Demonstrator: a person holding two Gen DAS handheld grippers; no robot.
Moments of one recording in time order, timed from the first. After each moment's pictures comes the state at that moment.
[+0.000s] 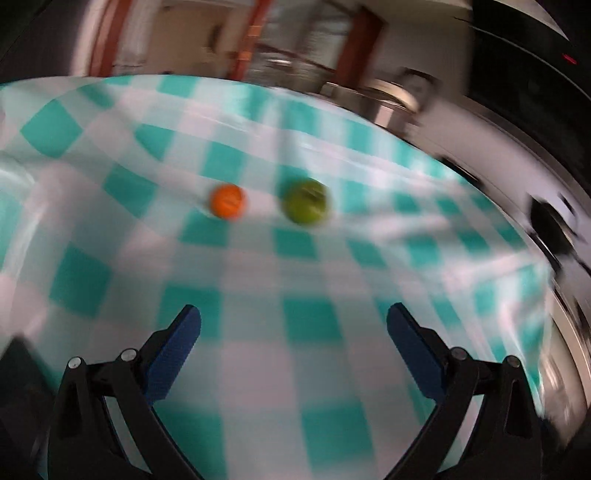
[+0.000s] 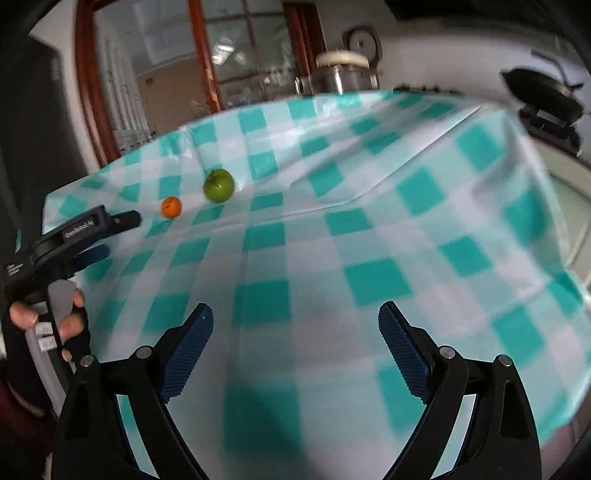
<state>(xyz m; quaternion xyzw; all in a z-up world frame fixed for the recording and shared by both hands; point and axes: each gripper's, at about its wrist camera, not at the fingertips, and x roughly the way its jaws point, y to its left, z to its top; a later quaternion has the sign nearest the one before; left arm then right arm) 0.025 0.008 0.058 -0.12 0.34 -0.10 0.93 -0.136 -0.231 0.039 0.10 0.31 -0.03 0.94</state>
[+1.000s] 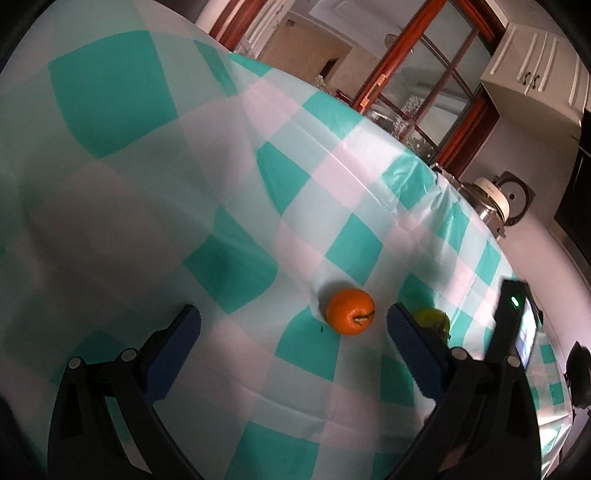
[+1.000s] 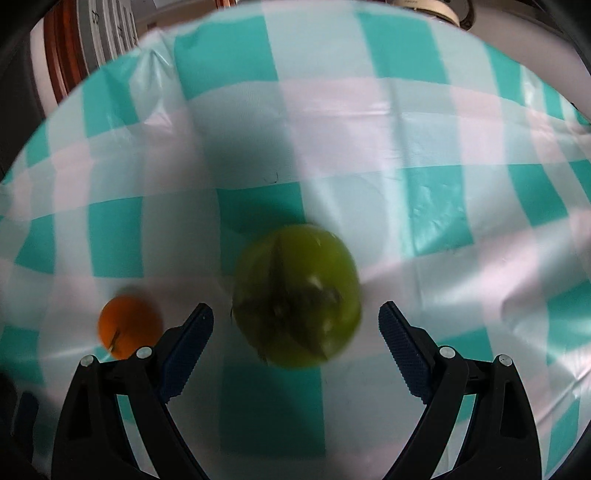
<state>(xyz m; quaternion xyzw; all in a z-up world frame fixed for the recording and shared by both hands) 0.109 0.098 0.030 -0.27 0.29 0.04 0.92 0.227 -0.108 0.004 0.05 0.41 -0.02 0.91</state>
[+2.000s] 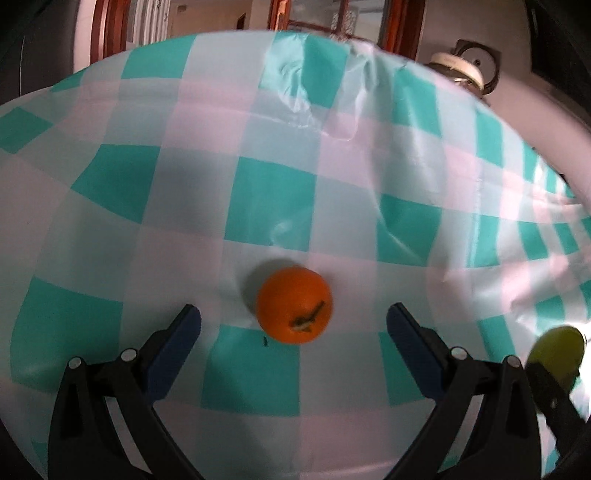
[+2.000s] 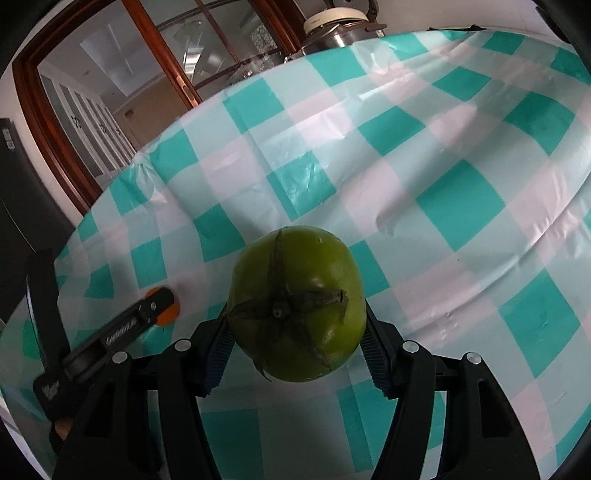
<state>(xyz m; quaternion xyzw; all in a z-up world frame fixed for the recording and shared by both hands) 0.200 0.018 0.017 -0.05 0.39 -0.02 0.92 0.099 -0.199 0.013 0.22 0.32 -0.01 0.92</state>
